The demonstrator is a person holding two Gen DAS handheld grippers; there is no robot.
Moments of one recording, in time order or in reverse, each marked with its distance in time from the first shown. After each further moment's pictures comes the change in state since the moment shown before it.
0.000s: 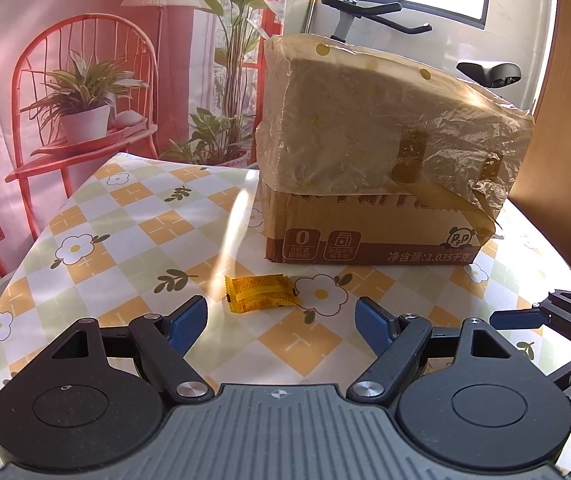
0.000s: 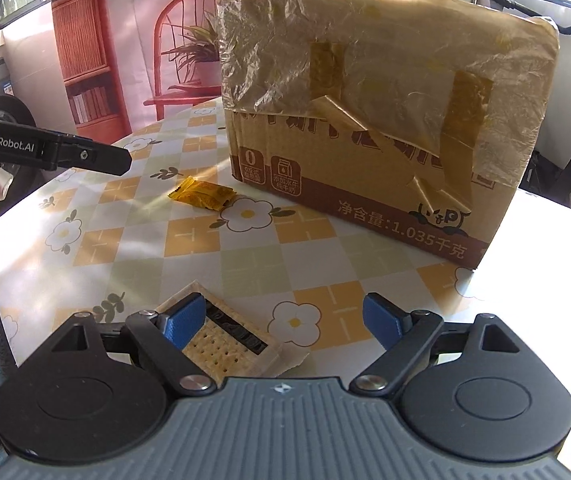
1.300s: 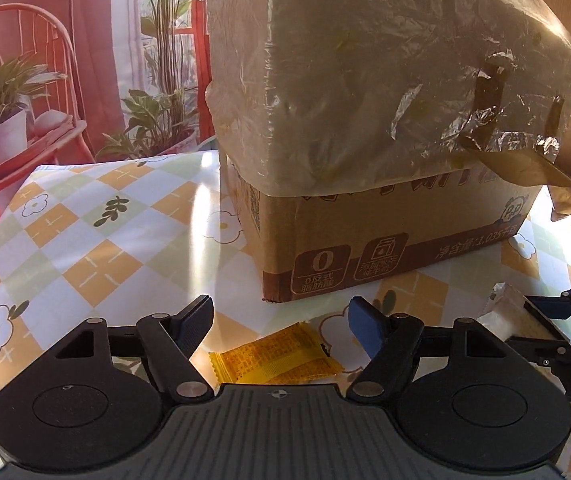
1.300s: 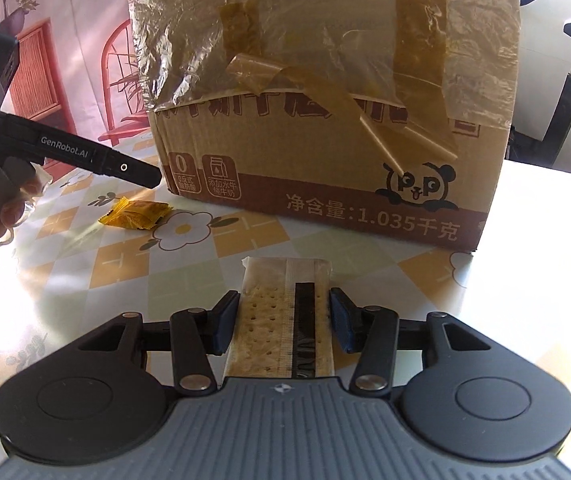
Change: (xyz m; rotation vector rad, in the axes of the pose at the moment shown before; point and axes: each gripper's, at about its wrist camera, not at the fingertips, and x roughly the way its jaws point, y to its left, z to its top) left arm 0.138 0.017 0.035 0.192 0.110 -0.130; right arm 0.047 -0.043 -0.018 0.216 -0.124 -0.074
